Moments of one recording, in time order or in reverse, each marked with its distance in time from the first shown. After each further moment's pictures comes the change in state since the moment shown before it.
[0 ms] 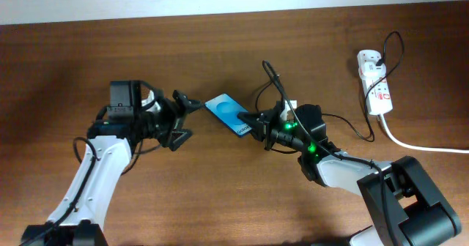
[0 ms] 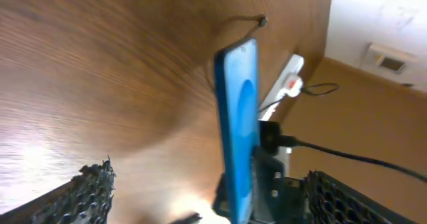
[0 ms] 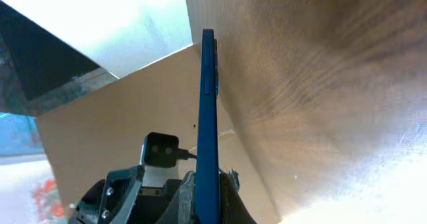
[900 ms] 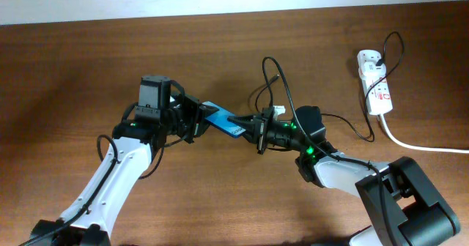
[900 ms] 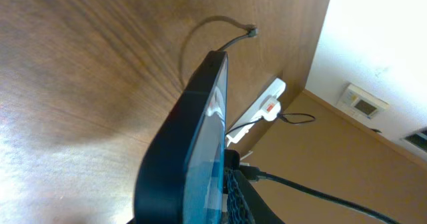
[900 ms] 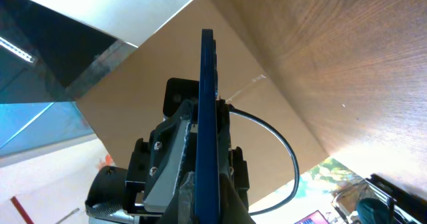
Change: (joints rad) left arm -0.187 -0.004 -0.009 0.180 -0.173 -0.423; right arm 0.036 0.000 0.006 0.135 -0.139 0.327
